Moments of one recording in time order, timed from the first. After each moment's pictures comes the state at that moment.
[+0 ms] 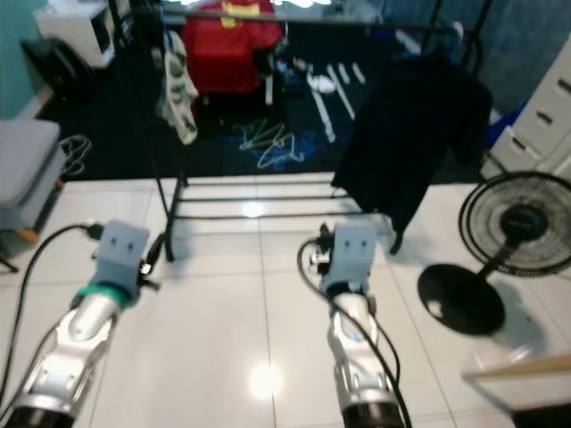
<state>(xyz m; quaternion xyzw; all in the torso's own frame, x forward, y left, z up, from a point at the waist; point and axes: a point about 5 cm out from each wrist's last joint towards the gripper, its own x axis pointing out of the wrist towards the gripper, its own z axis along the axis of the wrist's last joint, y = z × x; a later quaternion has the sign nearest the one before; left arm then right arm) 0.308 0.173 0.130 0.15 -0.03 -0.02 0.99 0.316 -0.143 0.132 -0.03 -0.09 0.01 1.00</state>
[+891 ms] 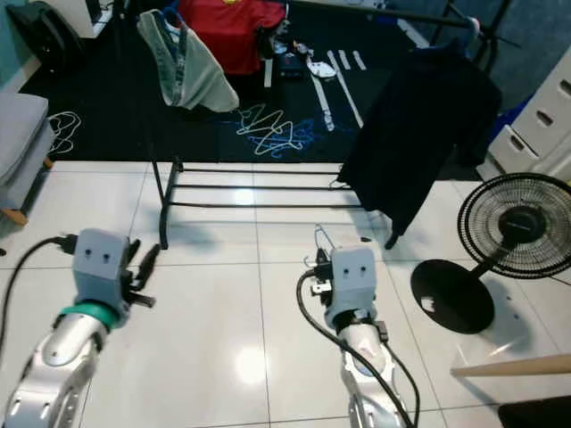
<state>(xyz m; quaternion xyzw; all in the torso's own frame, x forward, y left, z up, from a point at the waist) 0.272 0.154 0.134 0.07 0.01 -0.07 1.00 0.283 -0.159 0.119 -0.07 -0.04 0.02 1.00</state>
